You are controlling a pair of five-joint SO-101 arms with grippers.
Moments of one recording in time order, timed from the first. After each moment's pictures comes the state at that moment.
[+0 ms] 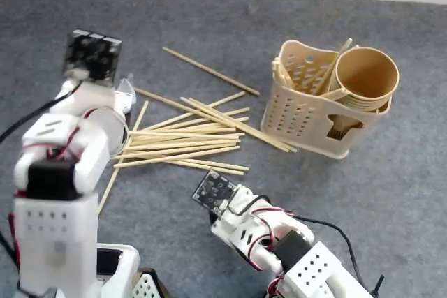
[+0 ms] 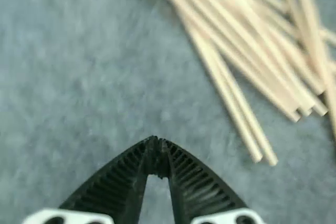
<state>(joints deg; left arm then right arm) -3.5 -49.5 26.2 65.6 -8.5 -47.7 -77.6 89.4 44.8 20.9</state>
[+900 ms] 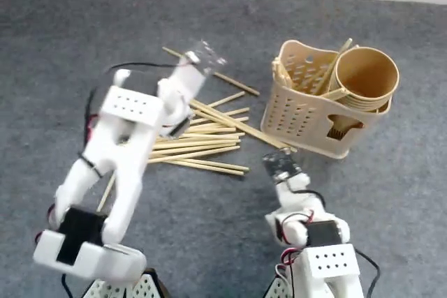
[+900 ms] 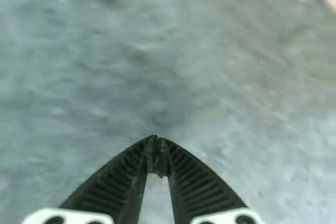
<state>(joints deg) 9.6 -2.1 11.7 75.4 -26.2 -9.7 -77.6 89.4 62.8 21.6</state>
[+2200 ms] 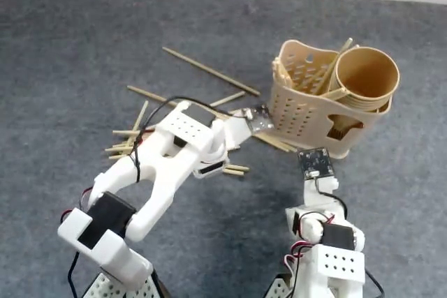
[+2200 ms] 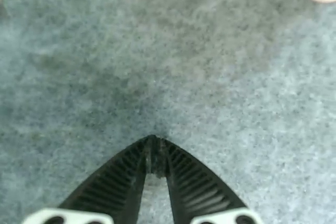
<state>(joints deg) 23.9 5.6 23.2 65.0 -32.7 4.2 -78.2 92.6 59.4 21.5</state>
